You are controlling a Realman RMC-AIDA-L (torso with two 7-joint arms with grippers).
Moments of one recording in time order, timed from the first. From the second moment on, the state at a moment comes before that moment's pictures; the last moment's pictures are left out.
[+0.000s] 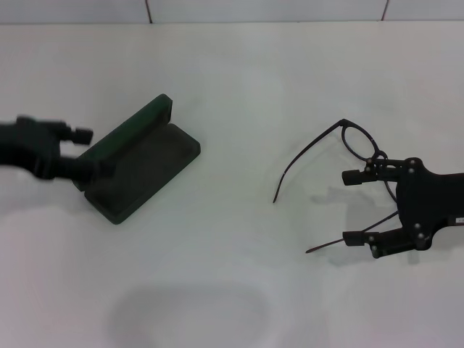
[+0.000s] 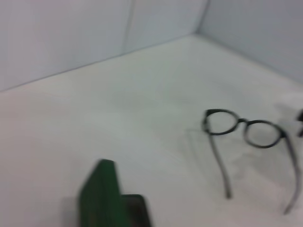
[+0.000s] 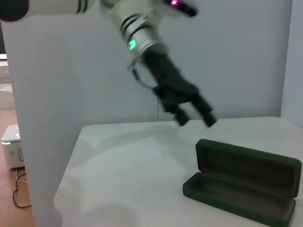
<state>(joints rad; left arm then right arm) -0.37 -1.96 0.87 1.24 2.08 1.71 -1.96 0.50 1.97 -1.07 -0.66 -1.76 -1.64 1.08</state>
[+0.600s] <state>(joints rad) -0.78 -2.04 0.89 1.09 2.69 1.61 -2.12 0.53 1.99 -1.10 -0.66 -1.77 -1.64 1.08</state>
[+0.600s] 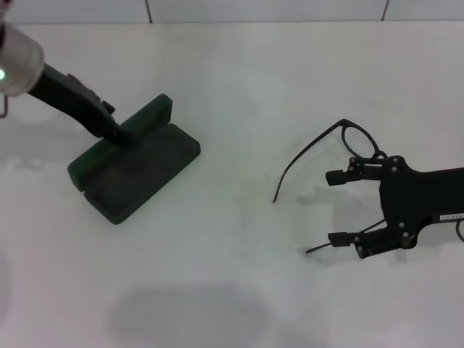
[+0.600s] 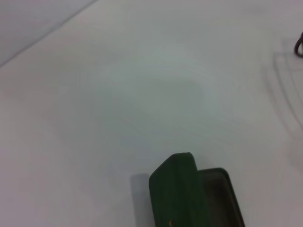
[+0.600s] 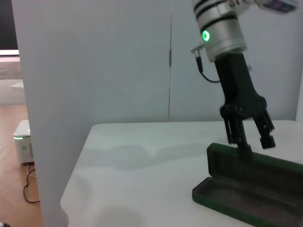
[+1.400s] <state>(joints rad) -0.79 -2.04 0.94 1.04 2.71 1.56 -2.12 0.53 1.99 -1.10 -0.66 -1.78 -1.63 1.08</state>
